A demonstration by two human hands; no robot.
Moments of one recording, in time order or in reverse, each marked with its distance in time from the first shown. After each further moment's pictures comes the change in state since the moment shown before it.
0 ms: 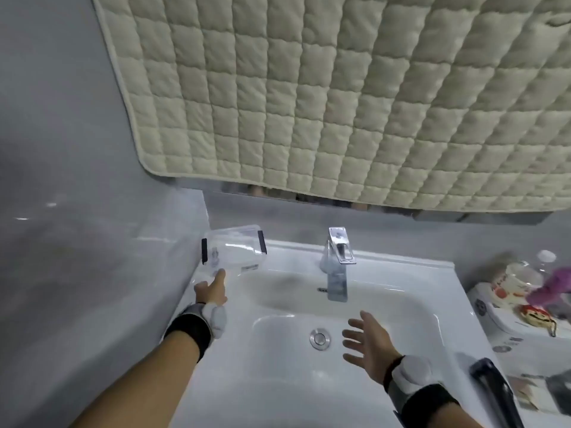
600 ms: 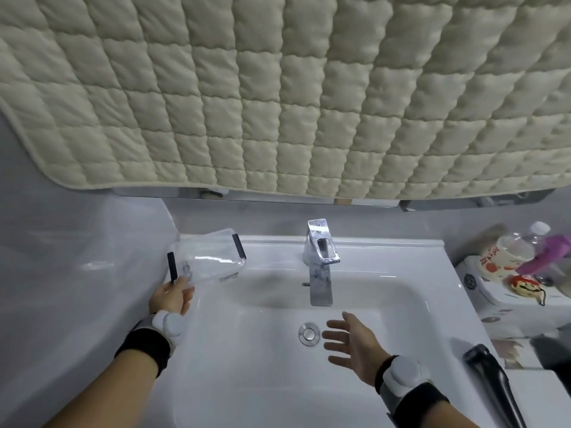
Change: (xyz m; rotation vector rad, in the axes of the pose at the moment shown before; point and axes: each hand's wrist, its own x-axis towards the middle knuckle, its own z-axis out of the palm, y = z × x) left_hand 0.030 0.015 -0.004 -0.022 0.028 0.031; right_hand 0.039 -0.003 -0.008 -0.010 -0.043 0.115
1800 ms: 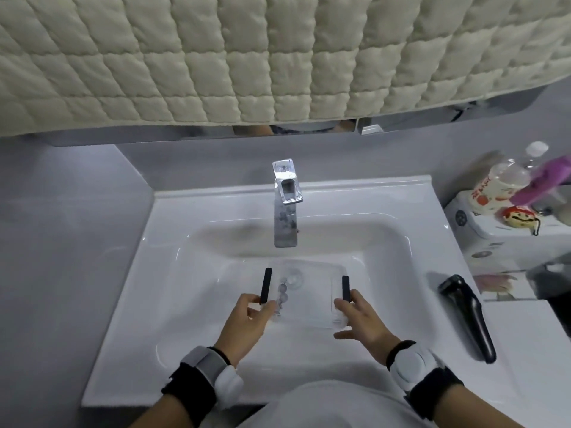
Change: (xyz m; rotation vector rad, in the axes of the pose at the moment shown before) left_hand -0.190 -0.127 0.079 0.601 -0.445 0.098; right_hand 0.000 0.071 -0.092 -0.246 -0.135 -0.254
